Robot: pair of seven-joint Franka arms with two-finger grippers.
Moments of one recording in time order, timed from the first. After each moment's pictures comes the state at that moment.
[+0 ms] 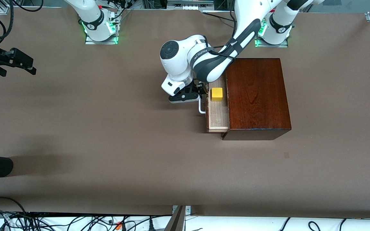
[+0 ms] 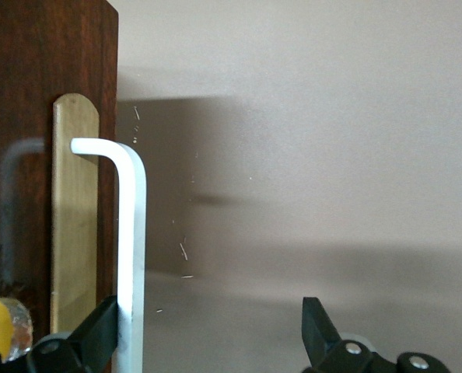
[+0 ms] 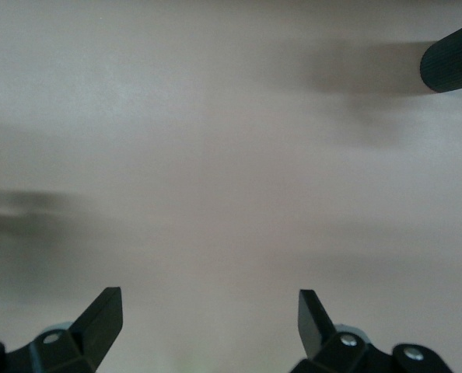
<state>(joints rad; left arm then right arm) -0.54 0.72 -0.42 -1.41 0.47 1.91 -1.13 0.13 0.01 -0.11 -1.52 0.02 1.52 -0.04</state>
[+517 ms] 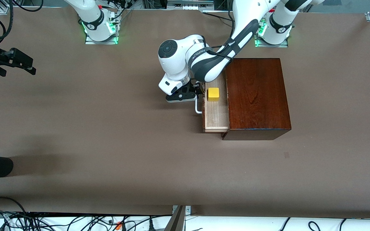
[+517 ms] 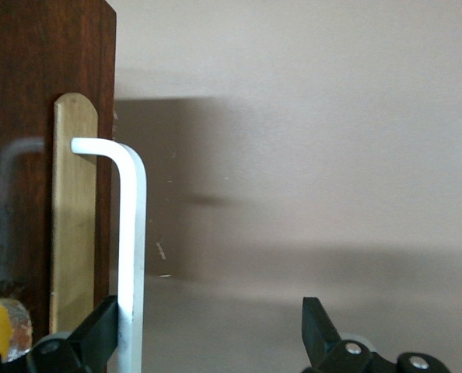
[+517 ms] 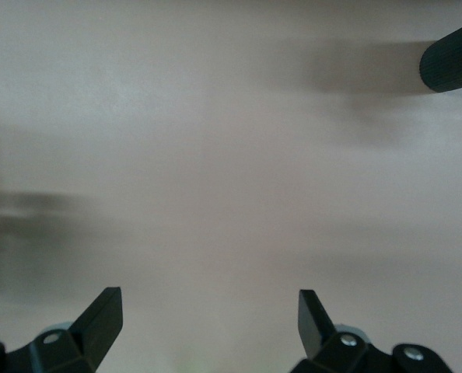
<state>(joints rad) -0.56 0.73 -0.42 -1.40 0.45 1.95 -1.14 0.13 0.01 -0.11 -1.52 0.02 1.52 -0.04</state>
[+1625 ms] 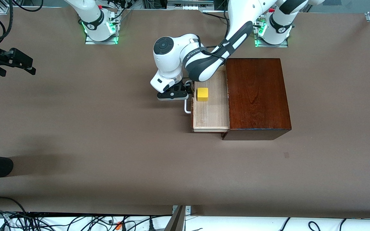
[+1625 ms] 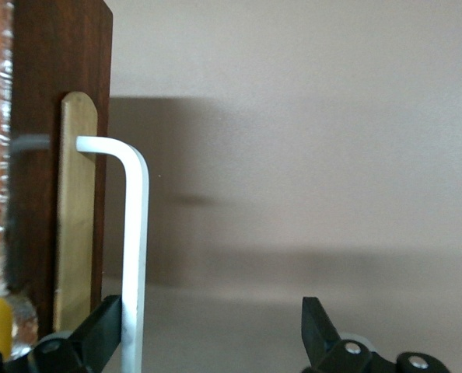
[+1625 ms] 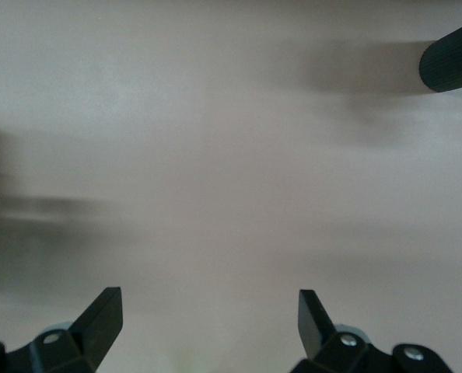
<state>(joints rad) -0.59 0.78 -0.42 -1.32 0.43 2.01 -1.15 0.13 0.01 -0.11 -1.52 0.02 1.52 -0.04</state>
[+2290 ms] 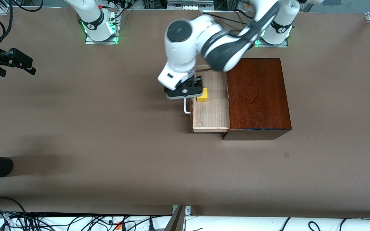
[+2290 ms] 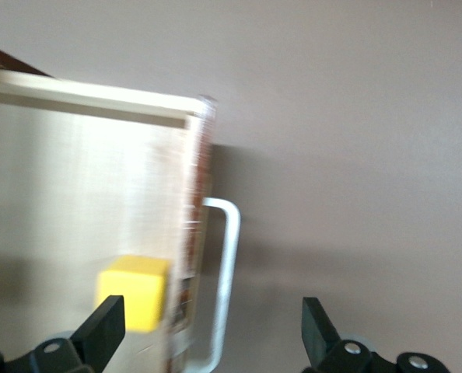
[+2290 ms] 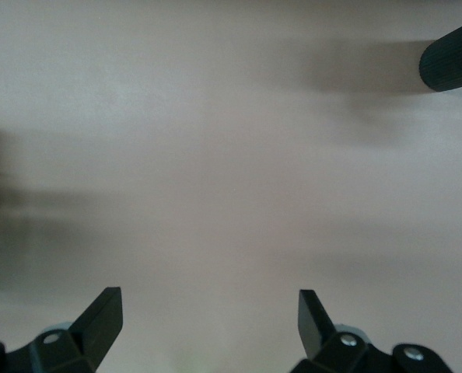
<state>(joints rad) -0.47 0.57 -0.43 -1.24 0.24 1.79 -1.03 0.13 0.01 -0.11 -1.52 0.02 1.52 -0.04</state>
